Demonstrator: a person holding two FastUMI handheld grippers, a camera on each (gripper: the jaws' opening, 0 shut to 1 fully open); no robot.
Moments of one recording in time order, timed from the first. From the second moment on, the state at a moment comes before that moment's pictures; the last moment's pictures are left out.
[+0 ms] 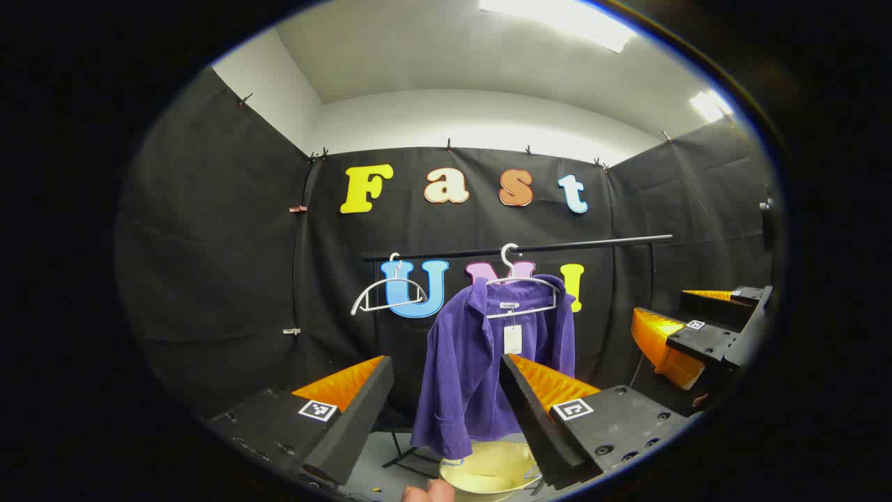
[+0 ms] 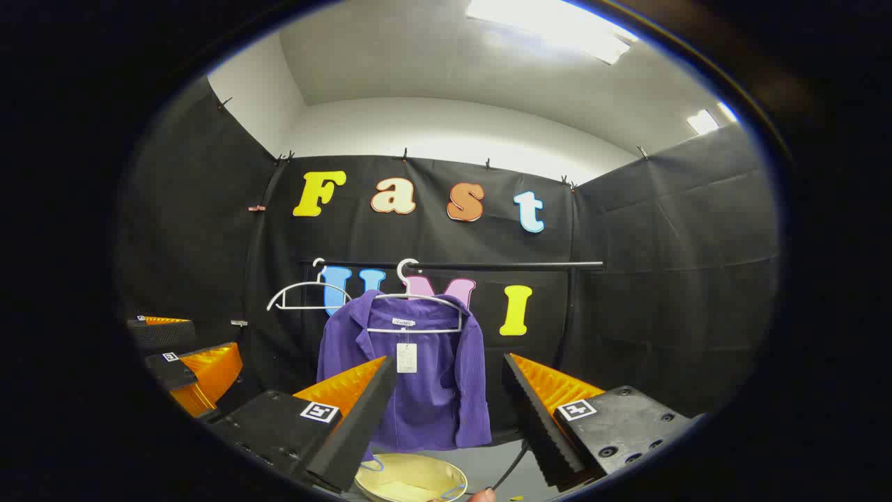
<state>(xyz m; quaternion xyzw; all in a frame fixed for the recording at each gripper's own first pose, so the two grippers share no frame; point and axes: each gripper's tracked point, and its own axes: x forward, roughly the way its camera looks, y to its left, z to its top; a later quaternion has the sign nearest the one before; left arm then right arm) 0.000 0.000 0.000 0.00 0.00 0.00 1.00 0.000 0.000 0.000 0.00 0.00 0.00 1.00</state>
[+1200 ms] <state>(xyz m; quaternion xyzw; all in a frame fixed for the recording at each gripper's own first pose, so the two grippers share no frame) 0.025 0.002 -0.001 -0.01 0.00 -0.02 1.00 0.012 -0.002 -0.003 0.00 0.00 -0.02 1.00</state>
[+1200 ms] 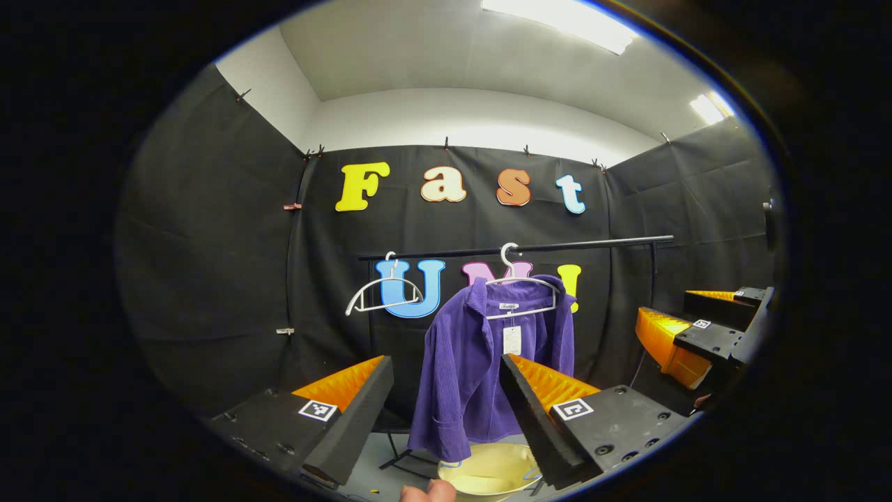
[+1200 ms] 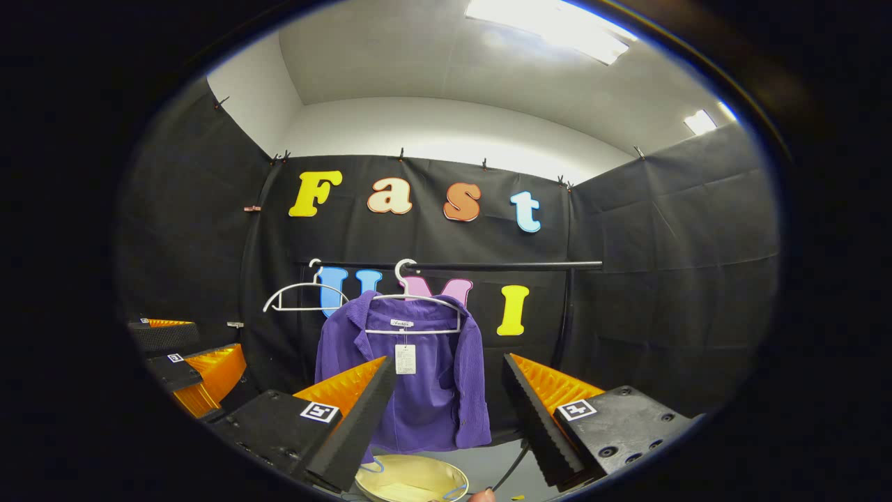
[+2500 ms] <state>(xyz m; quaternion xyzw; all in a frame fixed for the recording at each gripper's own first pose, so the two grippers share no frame) 0.331 -0.063 -0.075 0.00 0.02 0.08 1.00 0.267 -0.048 -0.095 0.00 0.02 0.02 1.00</state>
